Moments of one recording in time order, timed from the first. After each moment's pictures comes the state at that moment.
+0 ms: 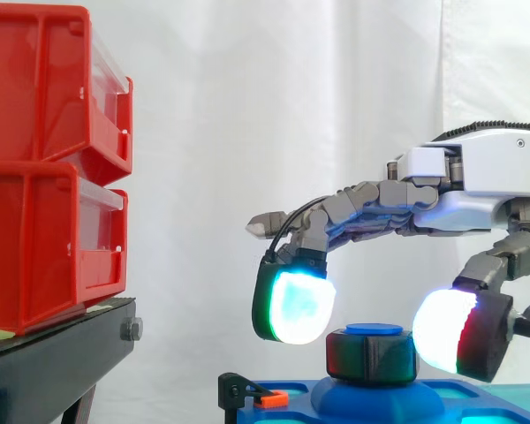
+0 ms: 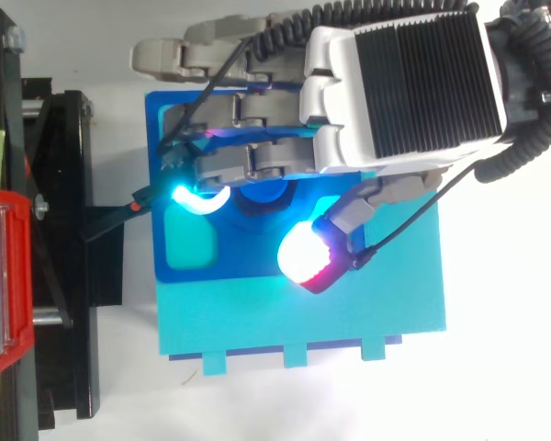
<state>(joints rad) -0.02 -2.21 -1.27 -2.79 -1.81 -1.48</state>
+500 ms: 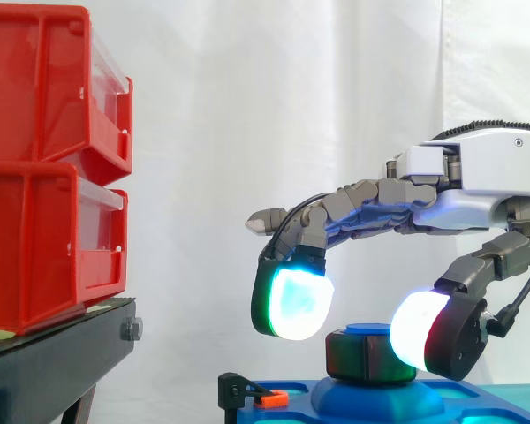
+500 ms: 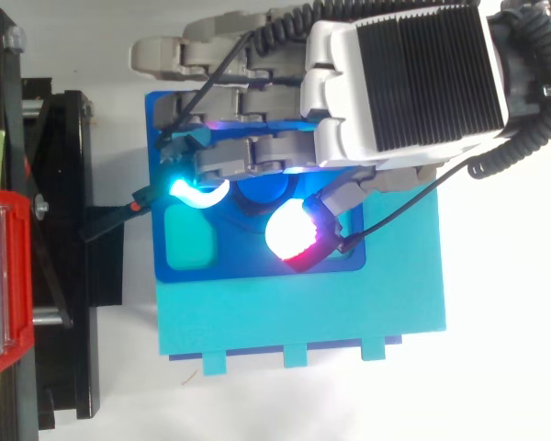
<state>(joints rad) -0.03 -2.21 -1.27 -2.78 -1.81 -1.48</state>
